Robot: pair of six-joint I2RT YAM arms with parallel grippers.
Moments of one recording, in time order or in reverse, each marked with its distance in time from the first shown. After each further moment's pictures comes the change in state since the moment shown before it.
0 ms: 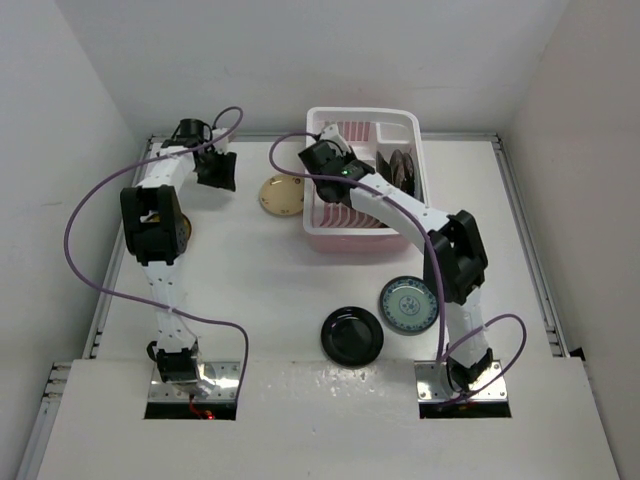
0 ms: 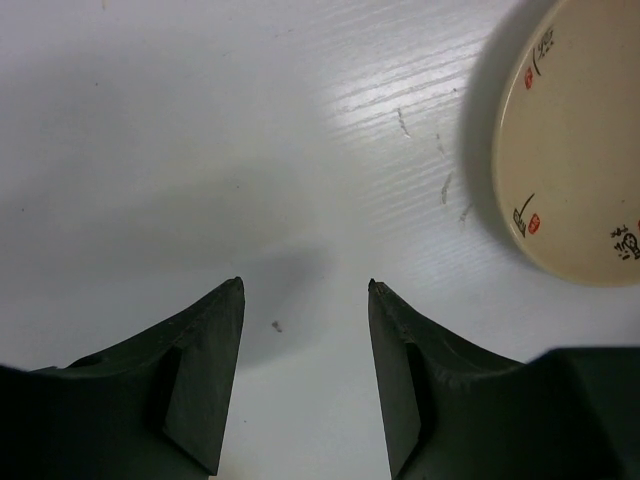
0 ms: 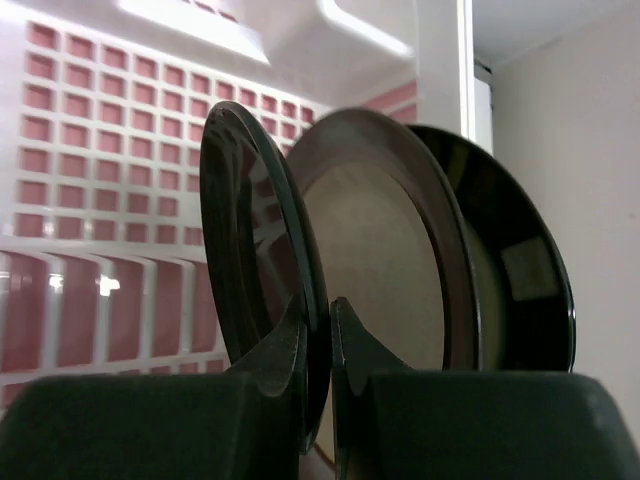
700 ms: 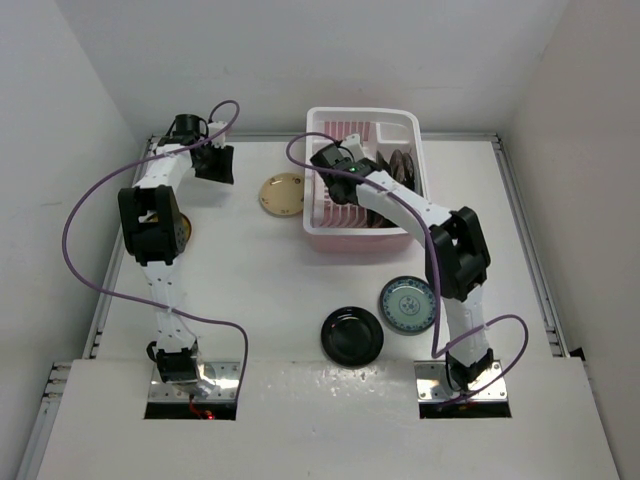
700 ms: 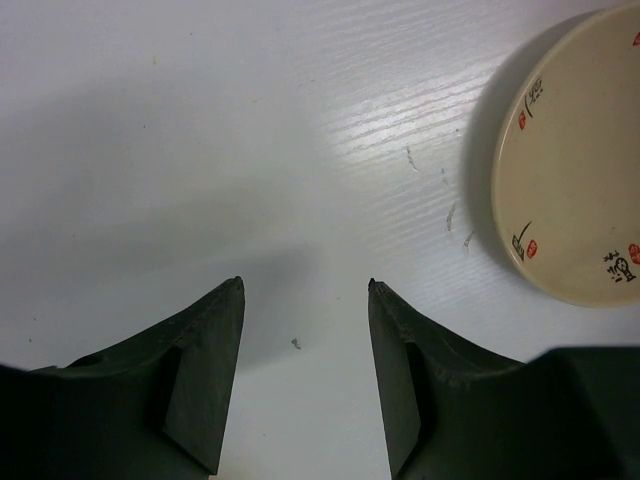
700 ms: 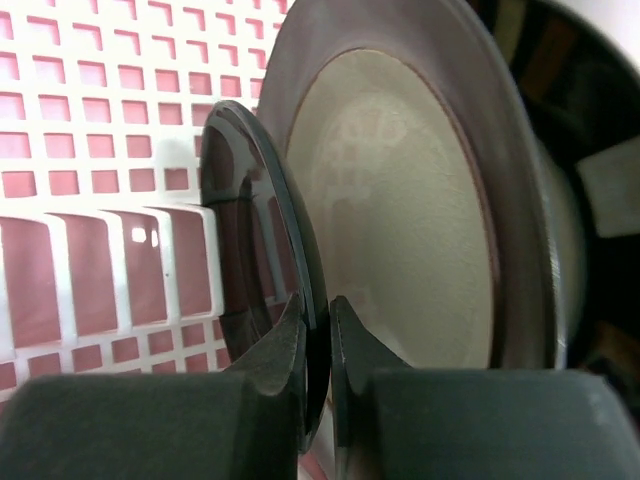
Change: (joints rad) left arm 0.017 0.006 0.035 0.036 0.020 -0.005; right arm -0.051 0.020 -0.032 -0.193 -0.052 0.284
